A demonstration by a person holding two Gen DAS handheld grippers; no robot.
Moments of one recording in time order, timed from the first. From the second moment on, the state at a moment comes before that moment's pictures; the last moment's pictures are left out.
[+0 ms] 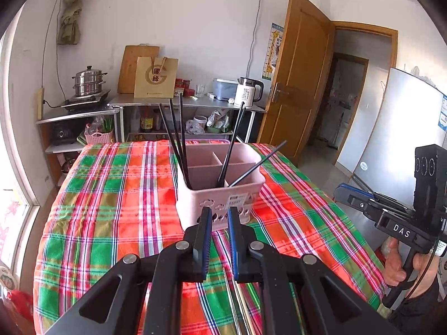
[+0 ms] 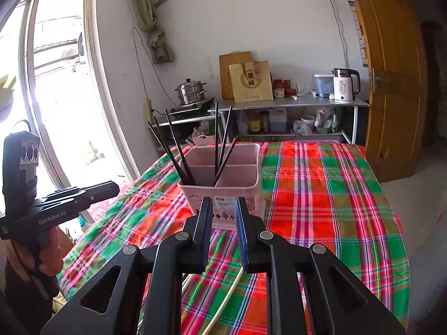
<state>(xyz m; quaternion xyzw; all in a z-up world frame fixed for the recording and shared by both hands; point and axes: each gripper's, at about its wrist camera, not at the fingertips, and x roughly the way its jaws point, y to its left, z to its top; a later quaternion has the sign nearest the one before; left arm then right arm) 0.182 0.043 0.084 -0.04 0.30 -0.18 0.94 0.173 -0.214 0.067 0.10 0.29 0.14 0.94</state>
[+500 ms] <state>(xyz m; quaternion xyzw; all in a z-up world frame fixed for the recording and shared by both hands) 0.179 0.024 0.006 -0.03 0.39 -0.19 0.90 0.166 -0.216 0.006 0.11 0.36 0.13 0.92</state>
